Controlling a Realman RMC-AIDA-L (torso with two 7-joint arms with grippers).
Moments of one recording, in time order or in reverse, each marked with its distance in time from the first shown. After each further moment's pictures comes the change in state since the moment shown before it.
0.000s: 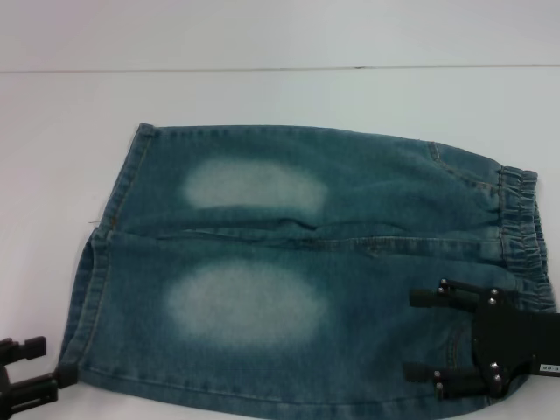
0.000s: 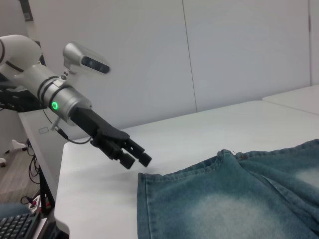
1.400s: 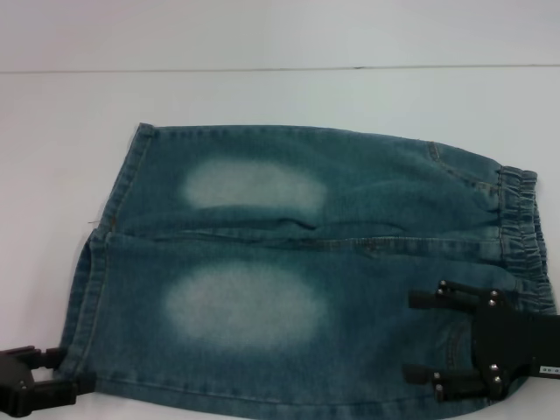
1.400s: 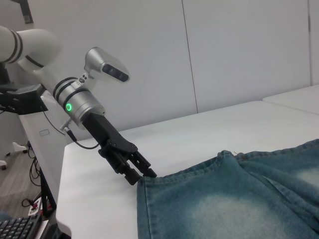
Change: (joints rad) left arm -0.104 -0.006 0.034 0.018 0.188 -0.036 -0.140; right arm -0.003 0.002 0.001 0.000 0.000 -0.005 0.004
